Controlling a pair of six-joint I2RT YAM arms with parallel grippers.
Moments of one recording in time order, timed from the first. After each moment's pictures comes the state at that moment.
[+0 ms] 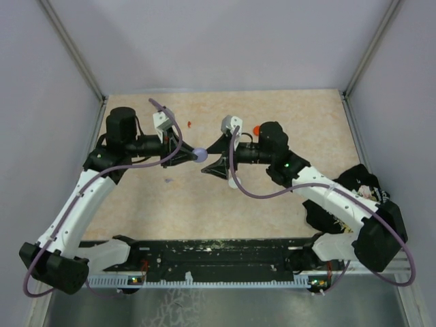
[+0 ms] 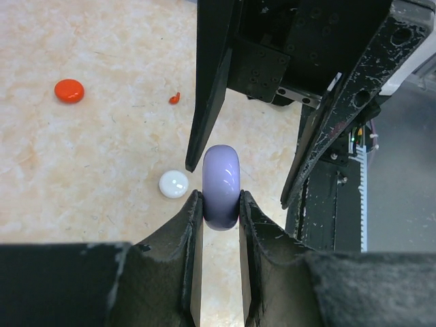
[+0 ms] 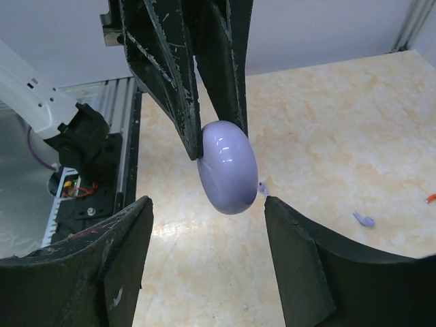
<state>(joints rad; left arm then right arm) -0.37 1.12 1.16 -0.39 0.97 0.11 0.71 1.25 0.99 0.19 -0.74 0.00</state>
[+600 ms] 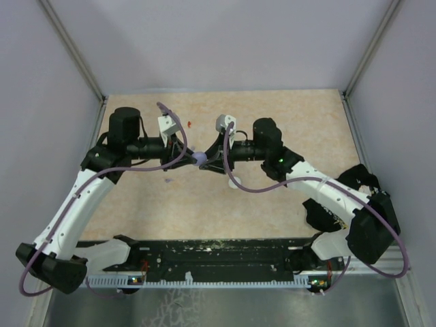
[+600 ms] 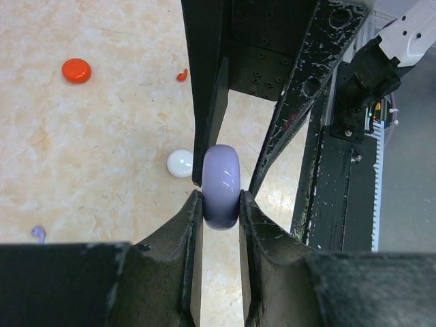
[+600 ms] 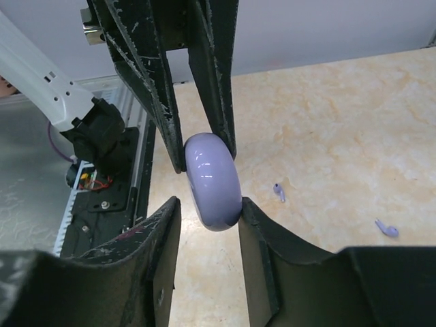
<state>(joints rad) -0.42 1.12 1.25 -0.60 0.85 0.26 0.71 1.34 1.04 0.19 -0.83 0.01</state>
